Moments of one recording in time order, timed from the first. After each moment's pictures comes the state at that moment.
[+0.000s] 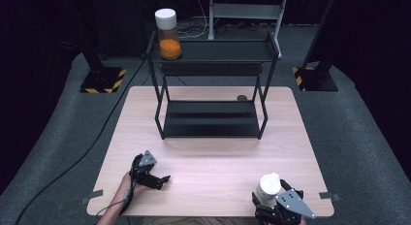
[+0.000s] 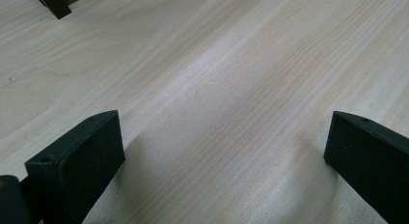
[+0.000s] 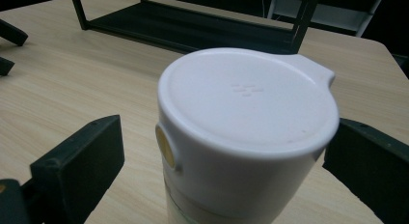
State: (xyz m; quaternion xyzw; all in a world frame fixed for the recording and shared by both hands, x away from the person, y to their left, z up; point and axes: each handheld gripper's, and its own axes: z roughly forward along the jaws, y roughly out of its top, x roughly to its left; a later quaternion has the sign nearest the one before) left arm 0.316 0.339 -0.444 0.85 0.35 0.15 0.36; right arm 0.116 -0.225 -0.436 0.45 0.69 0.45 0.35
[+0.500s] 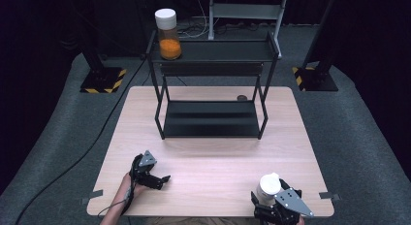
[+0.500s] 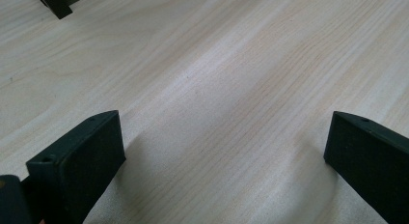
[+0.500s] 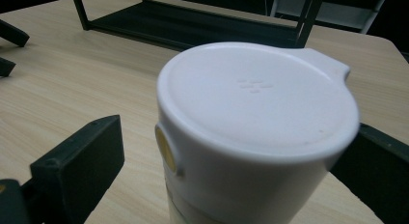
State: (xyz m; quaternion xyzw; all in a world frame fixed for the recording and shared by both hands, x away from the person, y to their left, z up) left arm 0.316 0.338 -0.445 0.85 0.35 0.15 0.36; right arm 0.121 -0.224 -0.440 0.45 0.69 0.45 0.34
